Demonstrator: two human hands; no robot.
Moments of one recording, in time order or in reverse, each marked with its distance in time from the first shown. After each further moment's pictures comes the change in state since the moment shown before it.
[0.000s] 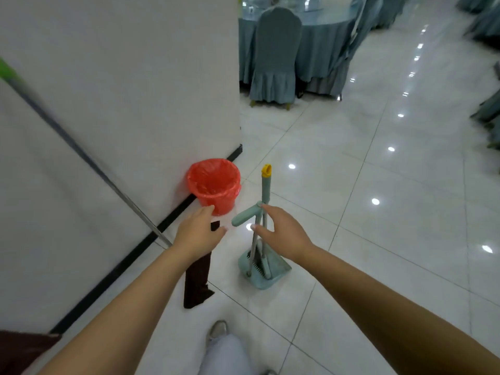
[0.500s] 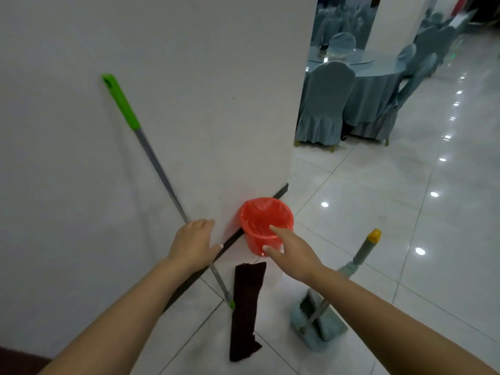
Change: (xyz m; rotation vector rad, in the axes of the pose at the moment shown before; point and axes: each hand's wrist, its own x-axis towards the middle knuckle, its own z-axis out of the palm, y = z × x) left_hand 0.040 -0.183 -0.178 0.374 0.092 0.033; right_hand 0.119 -0.183 0.085 -0.089 -0.070 -0.128
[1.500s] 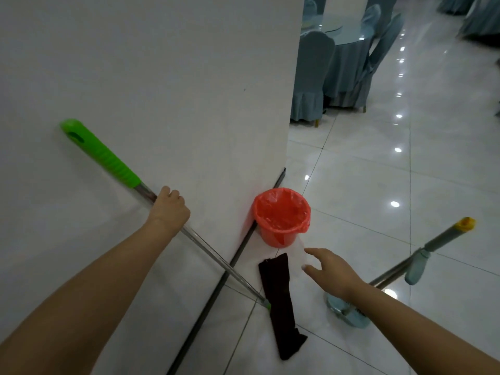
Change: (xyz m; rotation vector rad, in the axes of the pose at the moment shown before) left_hand 0.174 -0.254 -0.057 1.034 -0.124 0.311; right_hand 0.096 -0.092 0.097 0.023 -0.042 0.422
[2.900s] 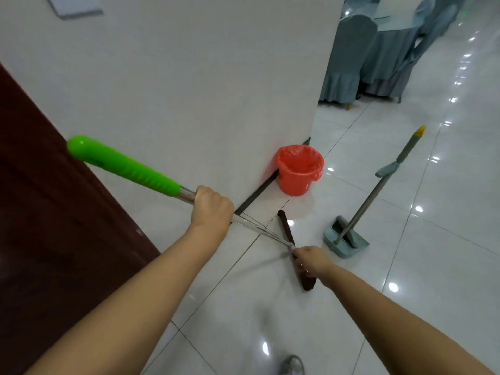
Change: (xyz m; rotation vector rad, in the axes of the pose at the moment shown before) left_hand -0.481 0.202 -0.106 -0.342 -0.052 -0.252; right_hand -0.345 0.054 0.190 0.418 -0.210 0.229
